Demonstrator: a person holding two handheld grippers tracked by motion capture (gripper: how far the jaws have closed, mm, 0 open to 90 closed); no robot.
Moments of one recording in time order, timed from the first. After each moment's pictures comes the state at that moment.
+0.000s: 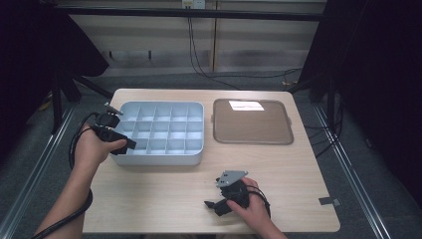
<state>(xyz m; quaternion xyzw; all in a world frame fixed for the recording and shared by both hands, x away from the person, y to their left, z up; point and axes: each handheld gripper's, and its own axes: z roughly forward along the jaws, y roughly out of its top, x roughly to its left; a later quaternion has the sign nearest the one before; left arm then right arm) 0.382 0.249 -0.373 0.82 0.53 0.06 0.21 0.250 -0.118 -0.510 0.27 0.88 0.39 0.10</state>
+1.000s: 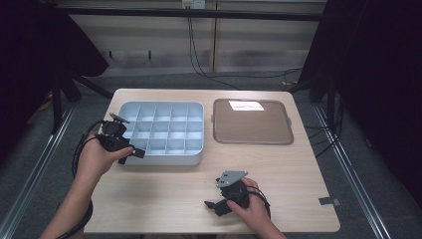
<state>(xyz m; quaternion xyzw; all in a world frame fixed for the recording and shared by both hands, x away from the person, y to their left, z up) 0.359 0.234 -0.380 0.83 0.50 0.03 0.23 0.249 -0.119 -0.510 0.26 0.88 0.38 0.10</state>
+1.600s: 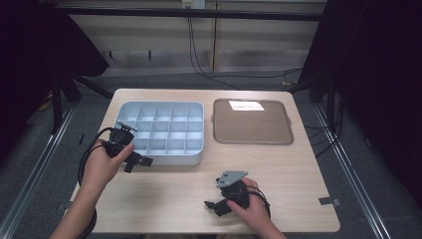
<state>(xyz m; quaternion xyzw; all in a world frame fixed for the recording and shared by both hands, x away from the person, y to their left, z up) 0.340 0.217 -0.390 0.84 0.47 0.01 0.25 0.249 -0.119 -0.510 0.26 0.88 0.38 0.10</state>
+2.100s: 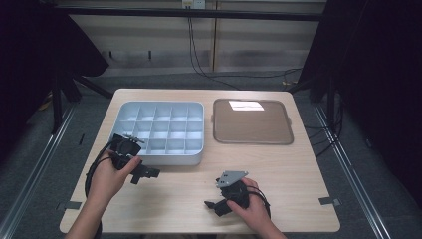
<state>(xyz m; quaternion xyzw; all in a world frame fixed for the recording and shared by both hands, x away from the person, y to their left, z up) 0.318 0.203 -0.410 0.85 0.45 0.00 0.27 0.249 -0.119 -0.510 0.26 0.88 0.38 0.10</state>
